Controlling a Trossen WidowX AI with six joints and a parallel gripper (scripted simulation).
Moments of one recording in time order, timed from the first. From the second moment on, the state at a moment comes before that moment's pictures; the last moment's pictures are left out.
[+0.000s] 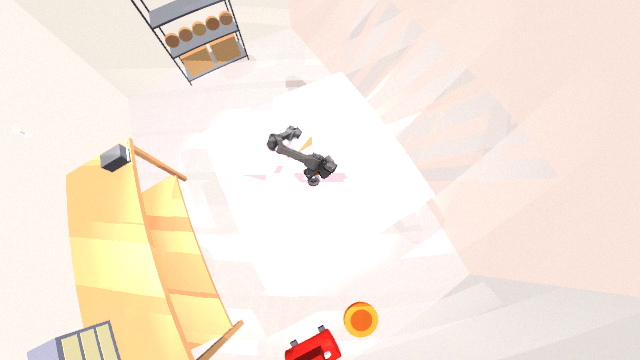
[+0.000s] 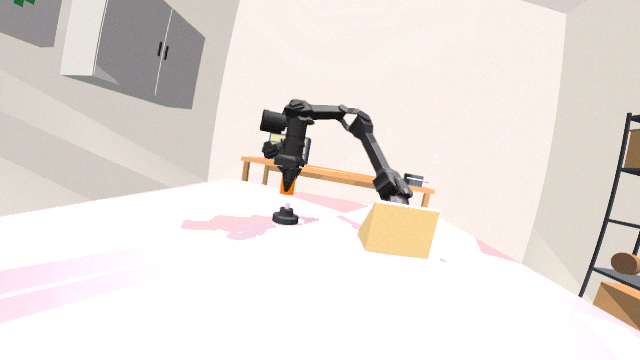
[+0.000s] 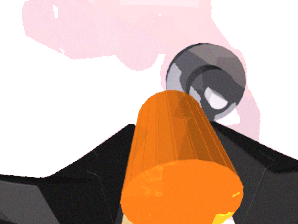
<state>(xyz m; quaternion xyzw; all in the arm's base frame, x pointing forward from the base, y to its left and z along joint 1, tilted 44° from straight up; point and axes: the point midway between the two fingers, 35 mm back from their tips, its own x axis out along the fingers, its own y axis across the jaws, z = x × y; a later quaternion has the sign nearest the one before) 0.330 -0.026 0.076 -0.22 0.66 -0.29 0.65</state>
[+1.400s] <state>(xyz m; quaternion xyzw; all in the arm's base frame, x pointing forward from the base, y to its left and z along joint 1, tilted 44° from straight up) 0.325 -0.065 0.097 0.01 0.52 -0.50 0.69</state>
